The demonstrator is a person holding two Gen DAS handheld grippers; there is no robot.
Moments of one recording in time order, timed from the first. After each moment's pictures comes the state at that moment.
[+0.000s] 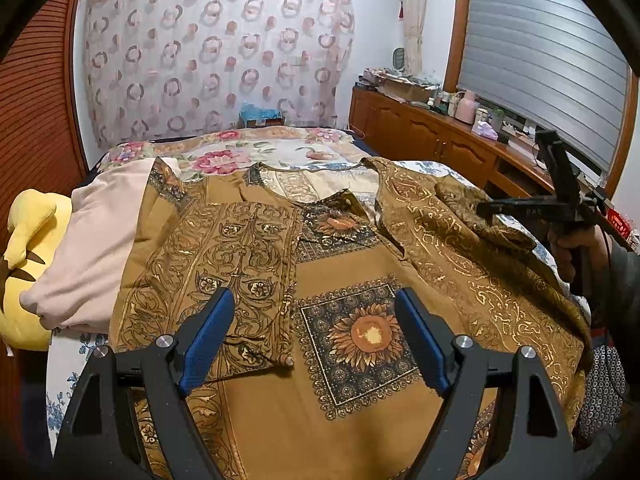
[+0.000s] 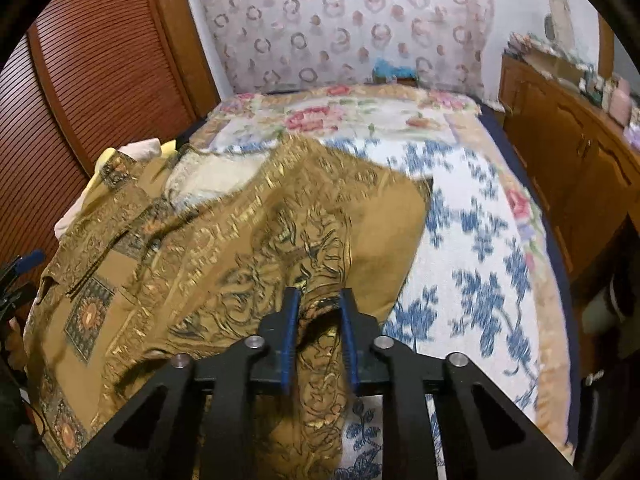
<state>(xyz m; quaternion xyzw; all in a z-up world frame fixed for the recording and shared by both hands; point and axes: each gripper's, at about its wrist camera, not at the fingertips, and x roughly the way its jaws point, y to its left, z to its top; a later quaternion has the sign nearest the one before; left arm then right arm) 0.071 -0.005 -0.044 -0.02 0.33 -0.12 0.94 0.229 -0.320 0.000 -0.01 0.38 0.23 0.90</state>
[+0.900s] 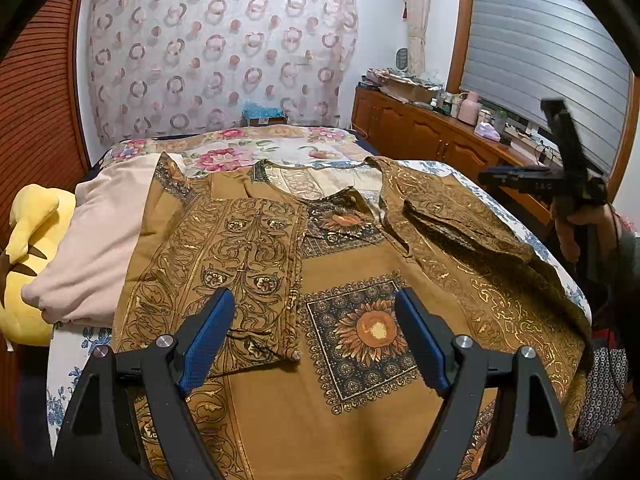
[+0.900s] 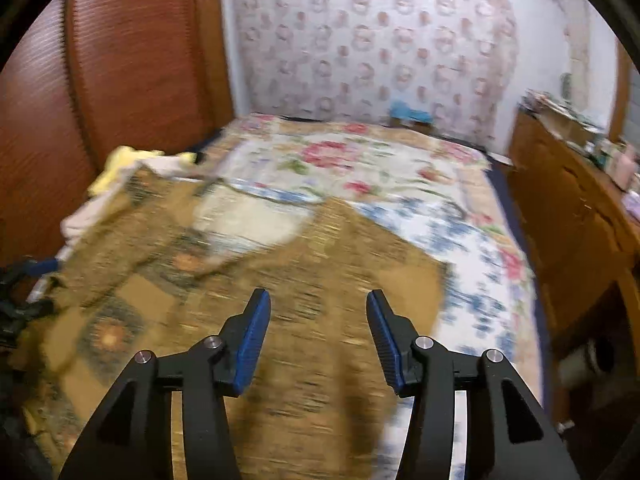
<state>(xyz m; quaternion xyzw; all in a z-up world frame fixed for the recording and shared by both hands) 0.068 -0.002 -0.045 -0.02 0.33 -0.11 0.94 0.215 -0.298 0.032 -0.07 0.33 0.22 0.91</state>
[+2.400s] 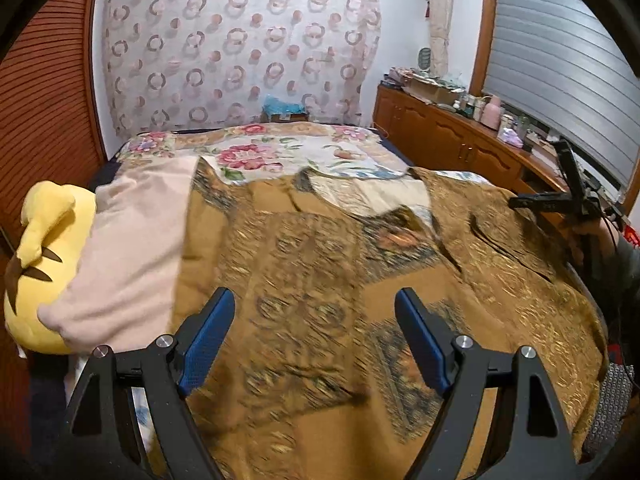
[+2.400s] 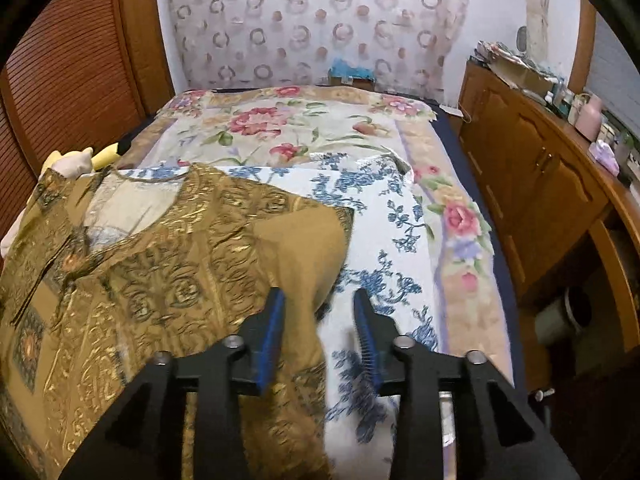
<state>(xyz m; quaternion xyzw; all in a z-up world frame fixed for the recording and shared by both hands) 0.111 0.042 -0.039 -0.02 0.34 -0.07 0.94 0.324 -0.358 -0.021 -0.05 0.39 0.15 0.91</state>
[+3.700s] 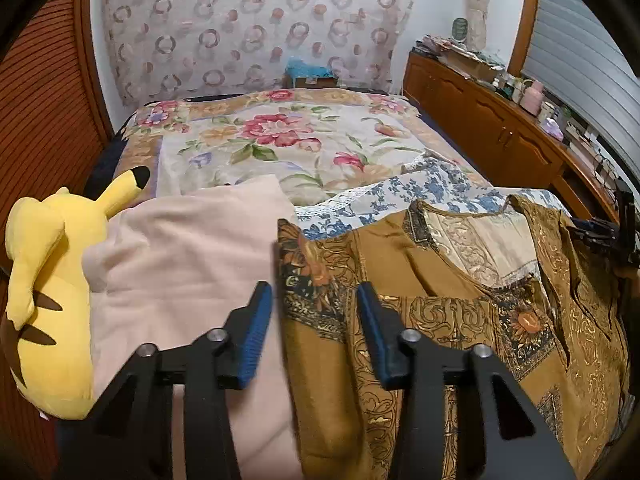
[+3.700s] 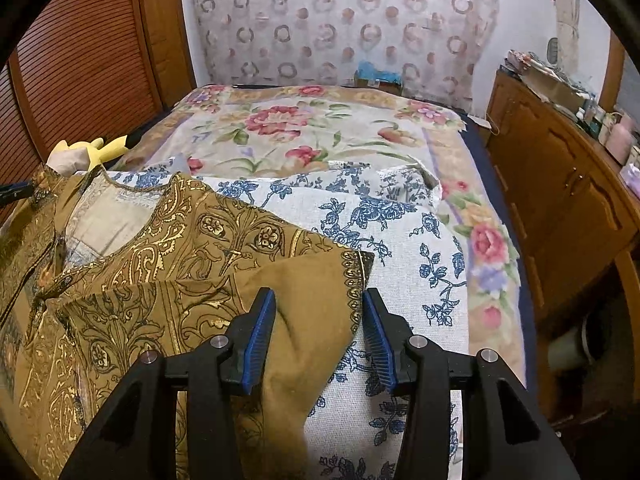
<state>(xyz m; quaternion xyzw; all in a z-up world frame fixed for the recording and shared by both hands) 0.262 0.111 -0.053 -0.02 0.42 -0.06 0.91 0.369 -0.353 -0.040 -0.07 0.37 0.19 0.90</state>
